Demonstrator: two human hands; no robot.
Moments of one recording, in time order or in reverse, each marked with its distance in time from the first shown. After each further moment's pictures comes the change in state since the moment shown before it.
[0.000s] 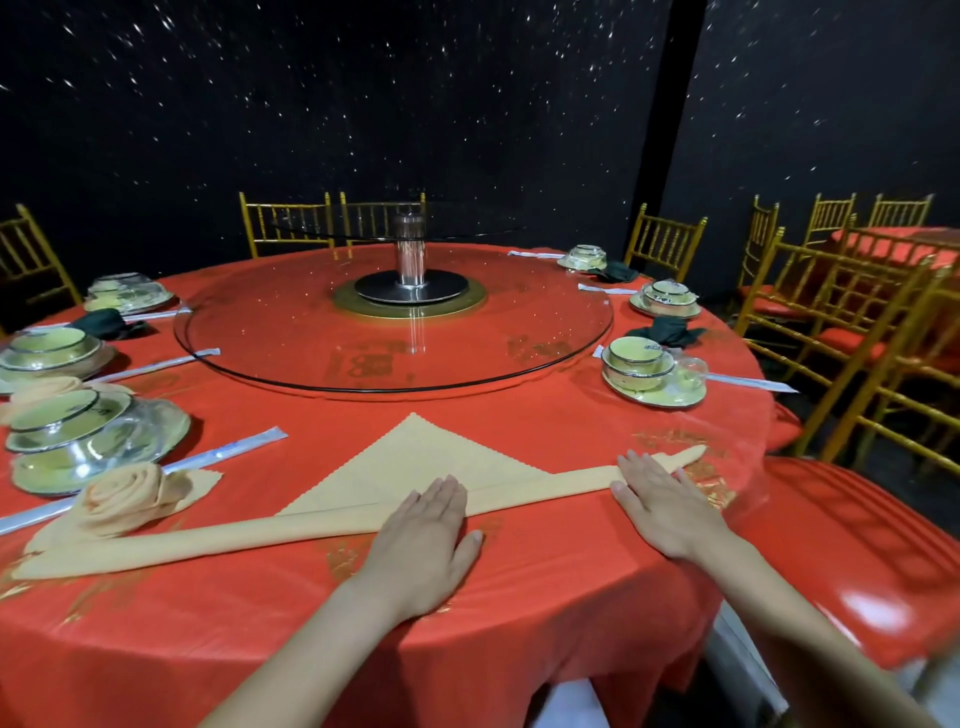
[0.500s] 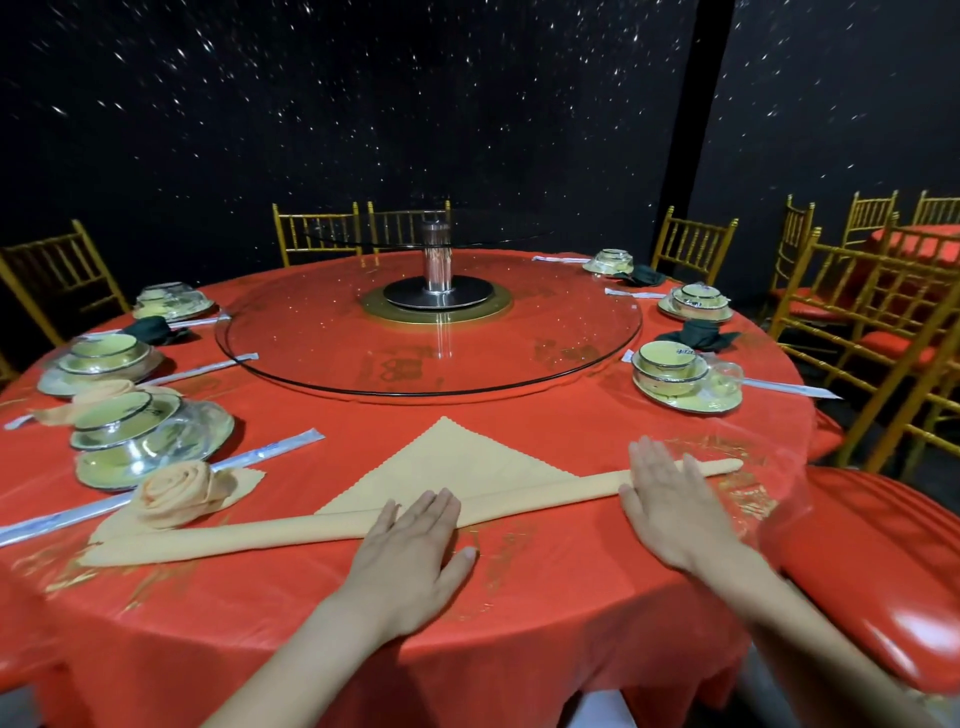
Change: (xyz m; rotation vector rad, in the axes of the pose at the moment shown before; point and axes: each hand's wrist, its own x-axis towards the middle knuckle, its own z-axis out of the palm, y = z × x) left_hand -0.035 -0.027 -0.015 0.031 -0.014 -0.057; right_hand -0.011 -0.044 -0.007 -0.134 0.198 -0.030
